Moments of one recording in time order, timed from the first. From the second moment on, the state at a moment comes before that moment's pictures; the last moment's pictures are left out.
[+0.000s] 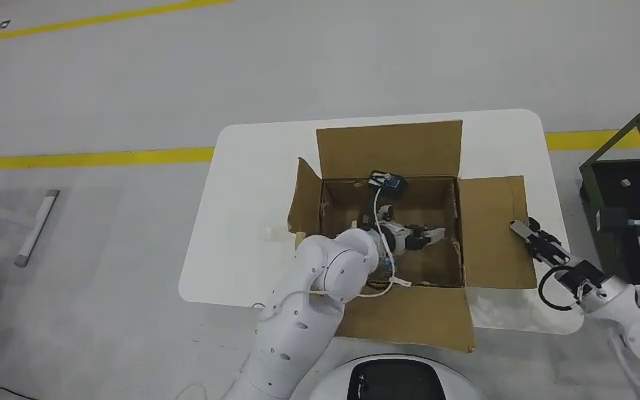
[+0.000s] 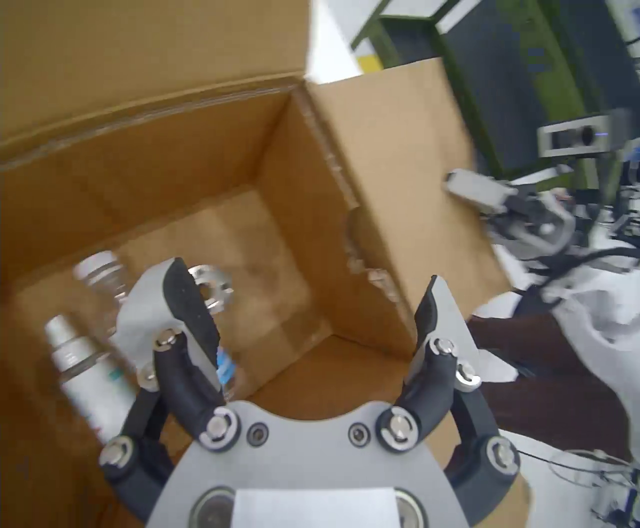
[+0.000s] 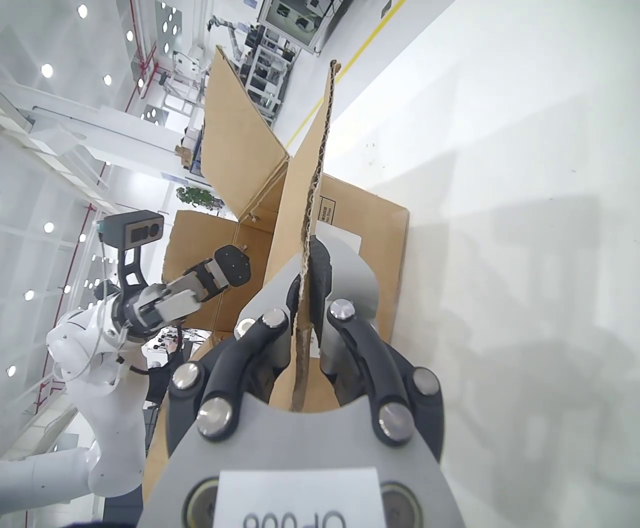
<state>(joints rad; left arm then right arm) 0.89 -1.56 -0.95 -1.61 1.01 0.09 -0.97 -1.68 -1.05 1.78 -1.80 0.00 -0.31 0.46</state>
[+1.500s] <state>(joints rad) 0.76 -1.64 -0.80 -1.27 1.23 0.46 -1.10 -1.68 -1.06 1.79 -1.81 0.04 -0.34 0.46</state>
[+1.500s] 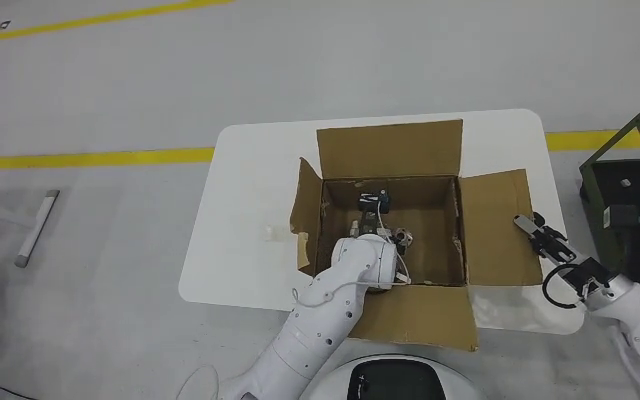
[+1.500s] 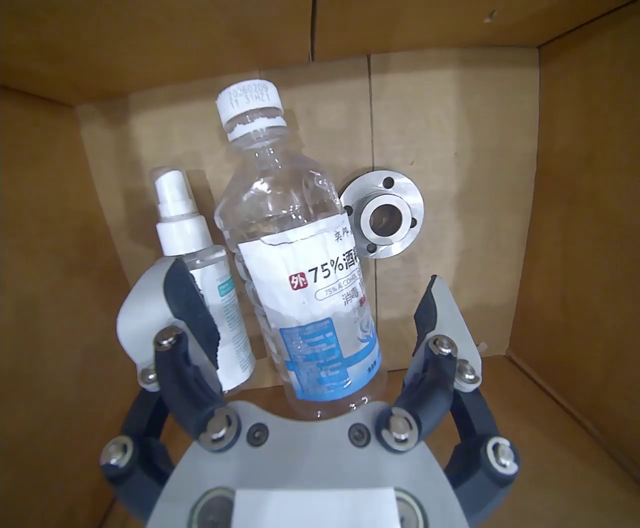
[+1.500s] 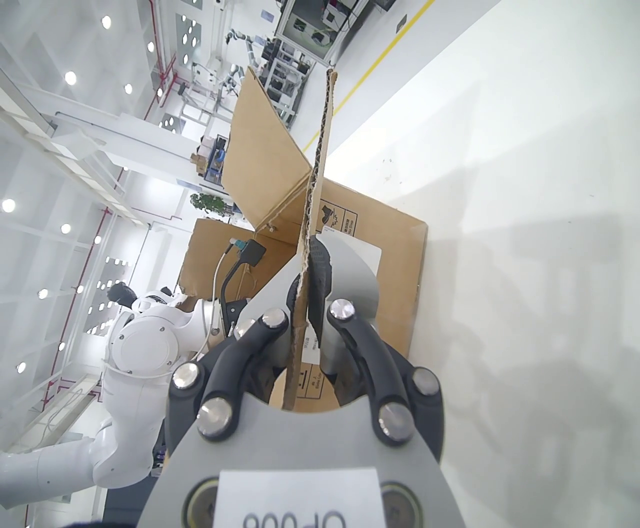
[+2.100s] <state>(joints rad) 0.74 -1.66 -0.81 -1.19 1.26 0.45 -1.11 -1.65 -1.07 1.77 -1.81 0.03 -0.32 0.47</state>
